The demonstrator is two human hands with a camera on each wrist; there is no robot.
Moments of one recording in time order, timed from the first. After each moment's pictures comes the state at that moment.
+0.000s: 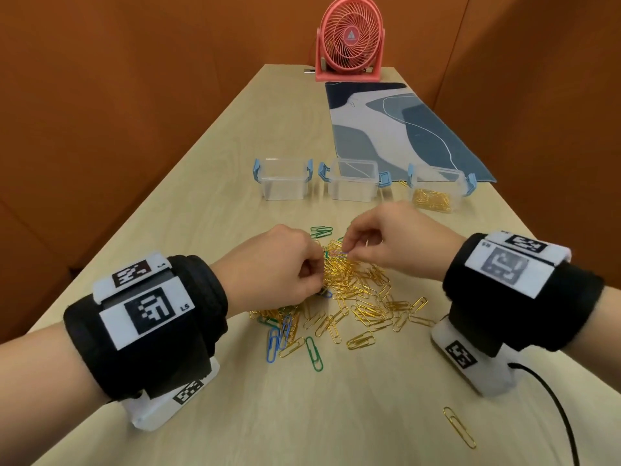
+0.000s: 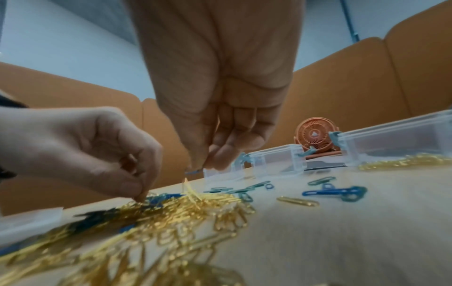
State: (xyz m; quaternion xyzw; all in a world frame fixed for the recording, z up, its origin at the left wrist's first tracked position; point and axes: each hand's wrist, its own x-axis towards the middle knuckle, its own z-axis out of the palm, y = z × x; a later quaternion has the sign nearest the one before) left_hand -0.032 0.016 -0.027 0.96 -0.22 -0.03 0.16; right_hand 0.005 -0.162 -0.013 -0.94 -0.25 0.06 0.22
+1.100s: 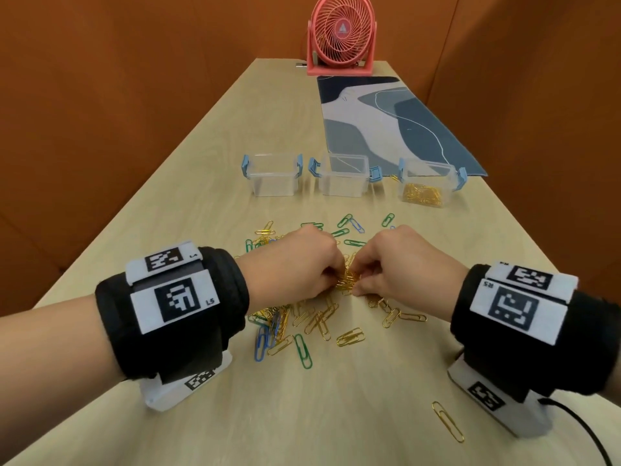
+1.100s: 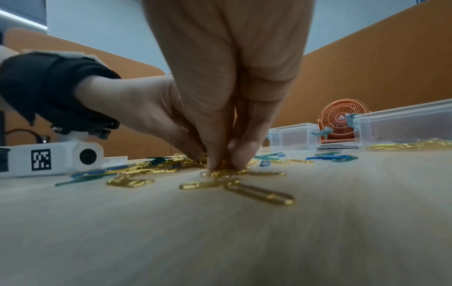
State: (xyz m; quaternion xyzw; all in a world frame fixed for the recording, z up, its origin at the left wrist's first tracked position) left_hand -0.017 -0.012 -0.036 0.95 -0.29 -0.08 0.09; right_hand -0.022 -0.168 -0.022 -0.96 -0.18 0.11 0.16
